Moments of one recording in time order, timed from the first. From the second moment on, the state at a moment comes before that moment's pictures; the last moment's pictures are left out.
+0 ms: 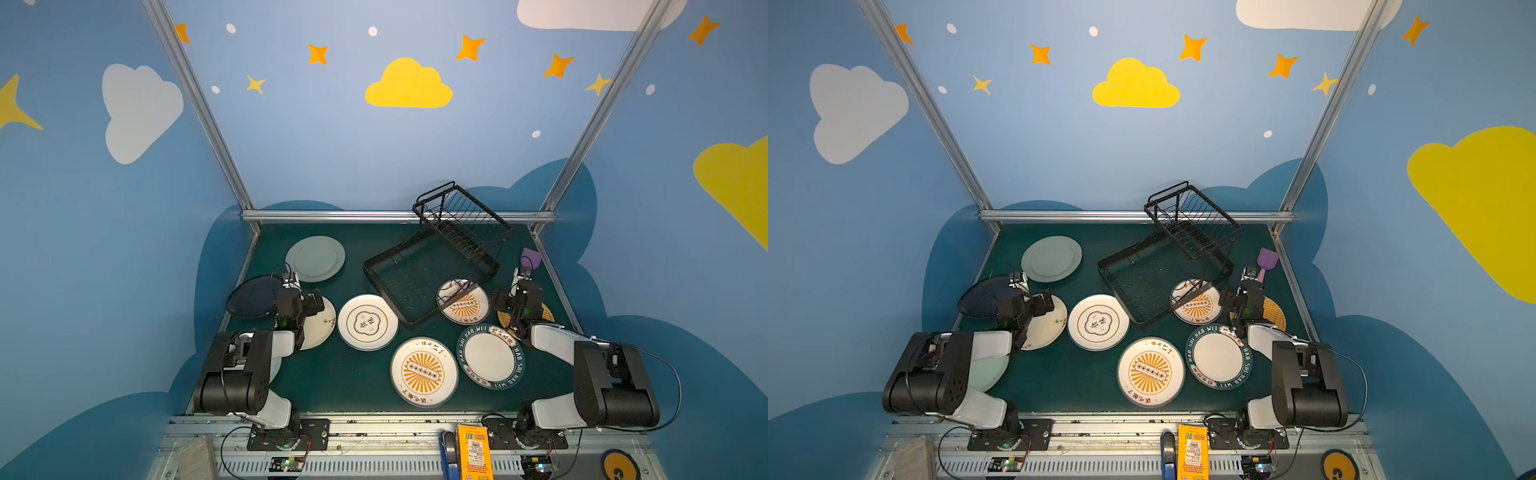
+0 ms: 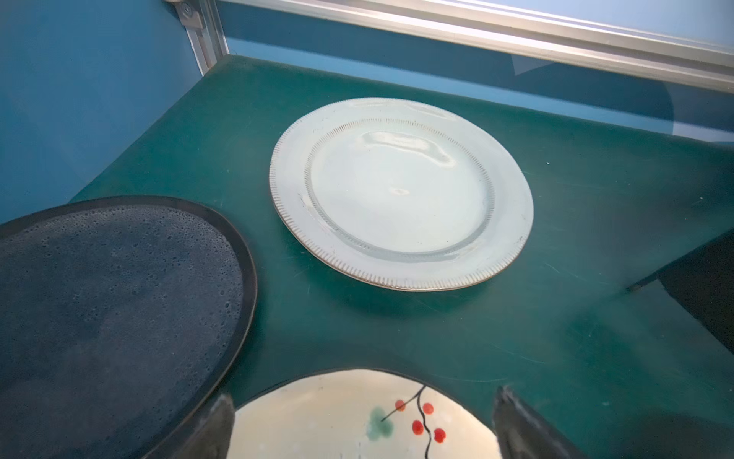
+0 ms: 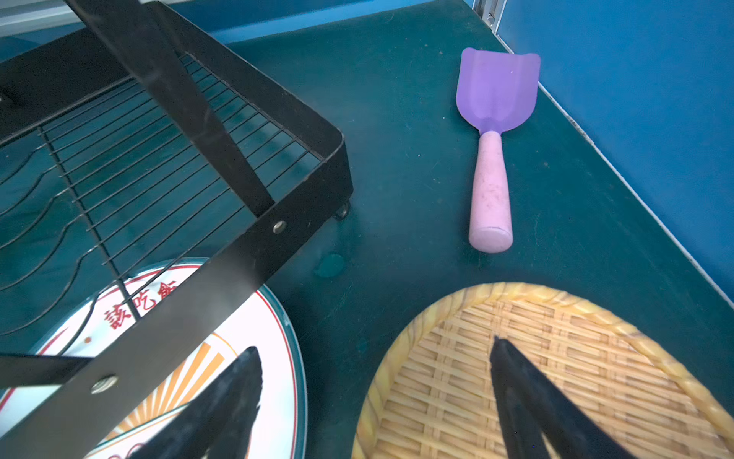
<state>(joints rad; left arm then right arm) 0.02 1.52 0.42 0.61 -0.10 -0.17 0.04 1.44 0.53 0.34 0.14 0.15</state>
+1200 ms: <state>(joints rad) 0.03 1.52 0.42 0.61 -0.08 -0.16 0.04 1.44 0.53 0.33 0.12 0.15</state>
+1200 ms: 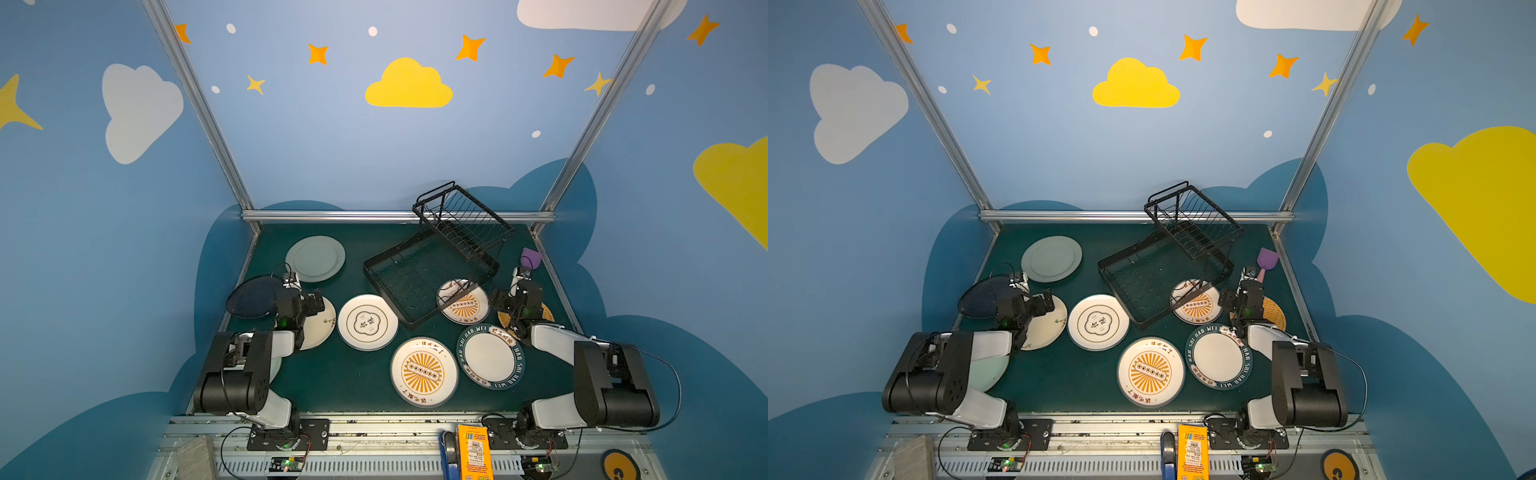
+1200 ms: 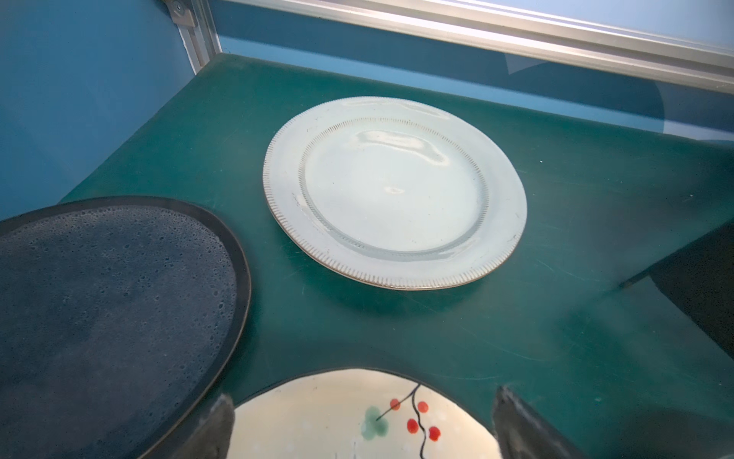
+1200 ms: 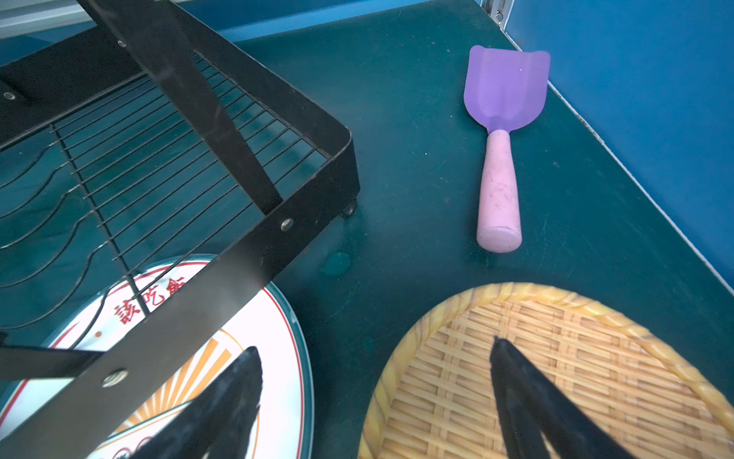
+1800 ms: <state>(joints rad) 0.01 1.17 0.65 0.13 -0.24 -0.31 0.05 1.03 0.59 0.00 0.34 0.34</state>
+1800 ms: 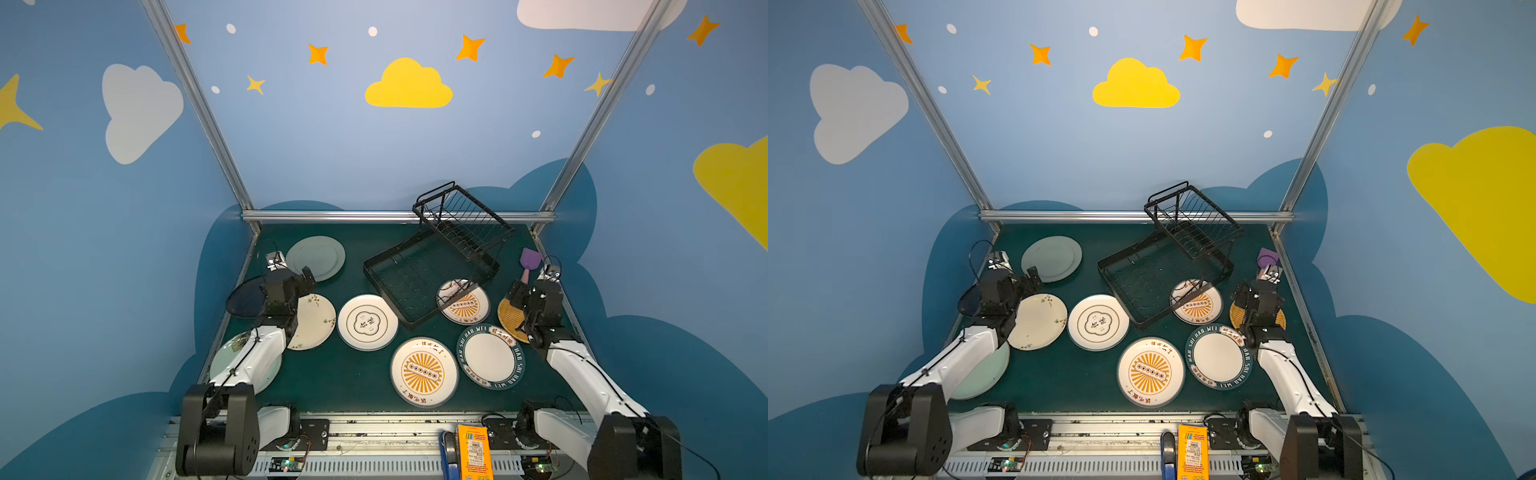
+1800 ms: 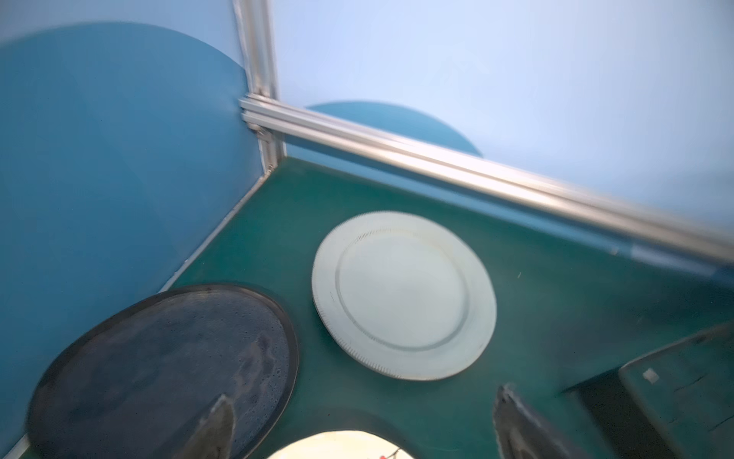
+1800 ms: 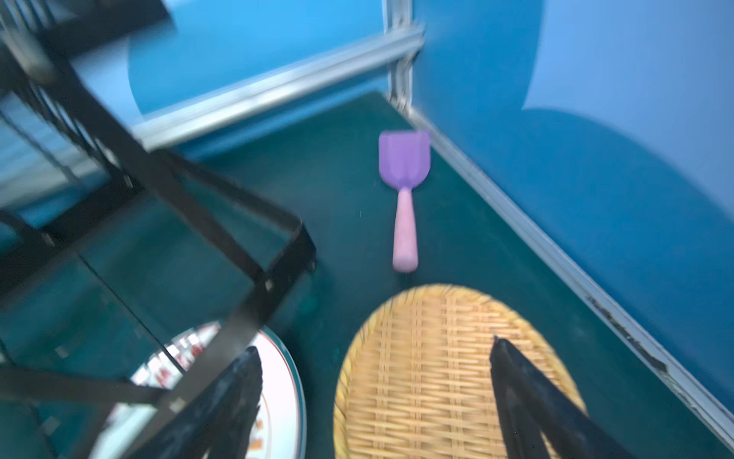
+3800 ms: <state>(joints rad) 0.00 1.24 0.87 -0.35 0.77 -0.74 -0.73 1.13 0.40 -0.11 -0.43 0.75</state>
